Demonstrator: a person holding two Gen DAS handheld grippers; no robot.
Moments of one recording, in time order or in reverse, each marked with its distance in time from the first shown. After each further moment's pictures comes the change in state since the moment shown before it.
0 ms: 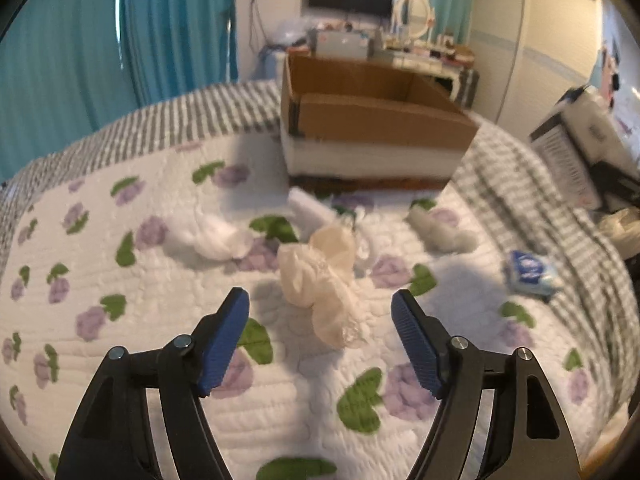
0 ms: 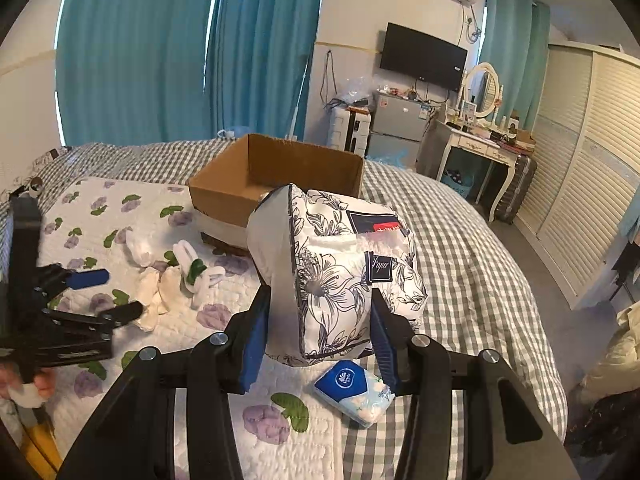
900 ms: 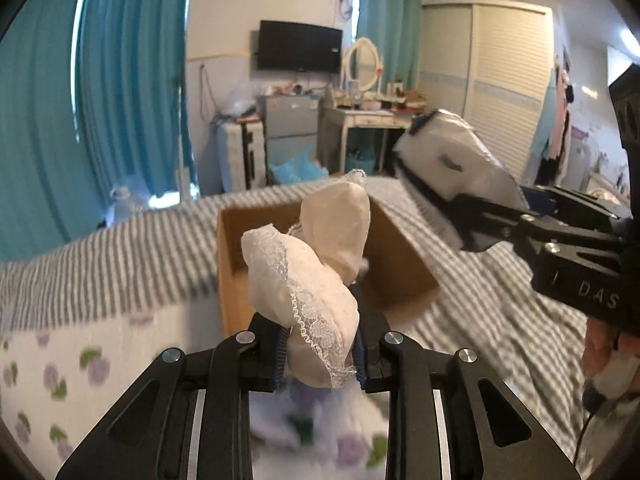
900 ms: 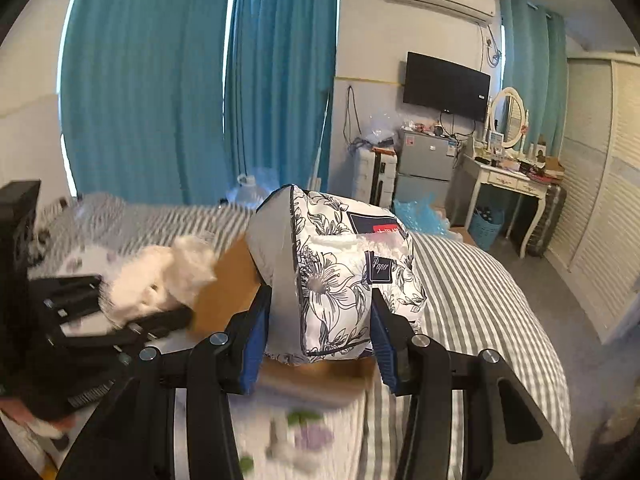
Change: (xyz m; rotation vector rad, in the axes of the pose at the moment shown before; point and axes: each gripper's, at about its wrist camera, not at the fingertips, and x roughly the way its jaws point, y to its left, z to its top) left arm -0.008 -0.032 0.166 0.118 -0.224 -0.140; right arm 0.074 -0.017 0.136 0.025 -0.137 0.123
